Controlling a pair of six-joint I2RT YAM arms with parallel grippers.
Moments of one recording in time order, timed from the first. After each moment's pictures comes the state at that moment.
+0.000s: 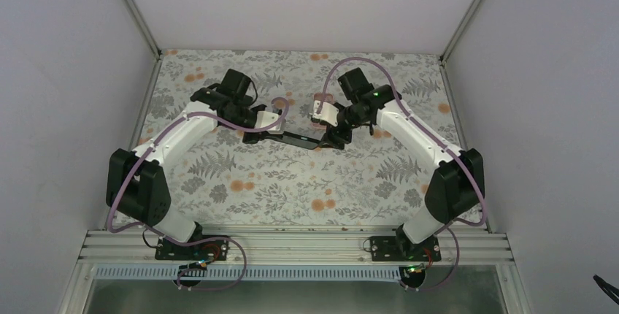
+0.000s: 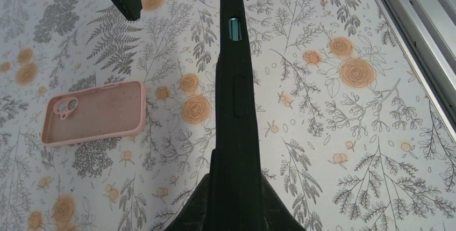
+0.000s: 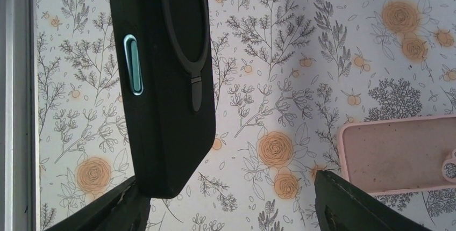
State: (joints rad) left arm -0.40 1.54 1.25 -0.86 0.76 1.22; right arm 0.51 1.59 1.38 -0.94 -0.47 -0.83
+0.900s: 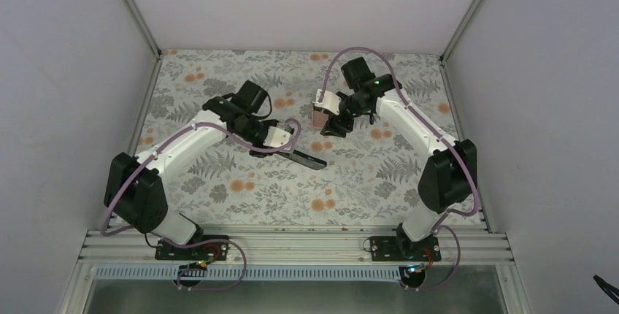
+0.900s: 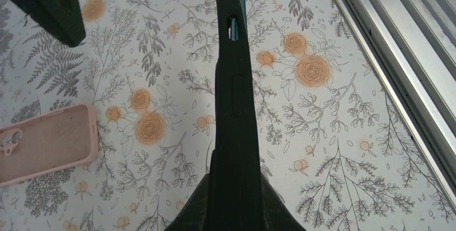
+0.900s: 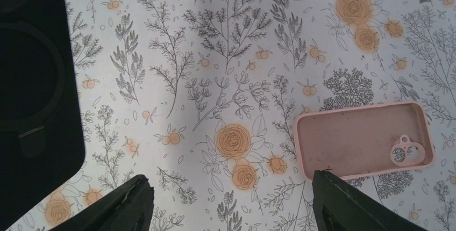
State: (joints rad) left arm -0.55 1.50 1.22 -0.89 0.67 1.23; right arm 0.46 1.69 1.50 -0.97 -0.43 -0.87
